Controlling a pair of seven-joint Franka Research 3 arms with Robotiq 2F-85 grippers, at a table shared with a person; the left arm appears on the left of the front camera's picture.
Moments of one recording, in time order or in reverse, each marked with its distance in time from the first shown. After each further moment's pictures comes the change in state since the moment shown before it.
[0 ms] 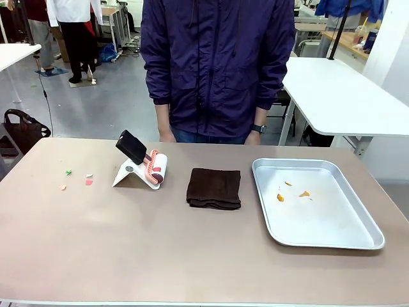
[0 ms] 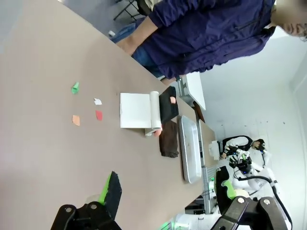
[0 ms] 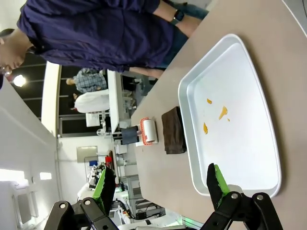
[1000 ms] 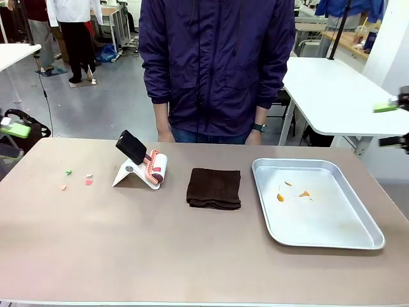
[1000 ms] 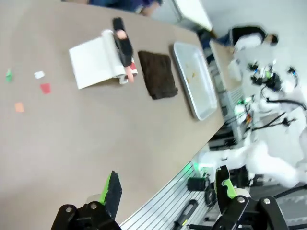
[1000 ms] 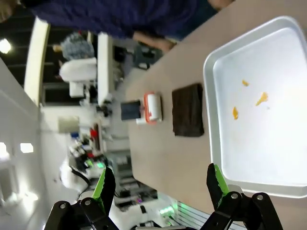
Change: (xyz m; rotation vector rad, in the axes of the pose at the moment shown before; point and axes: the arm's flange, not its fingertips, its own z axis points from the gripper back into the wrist) left arm -0.017 -0.088 -0.066 0.049 0.359 -0.263; right arm -0.025 0.087 -0.063 -0.053 0.123 0.106
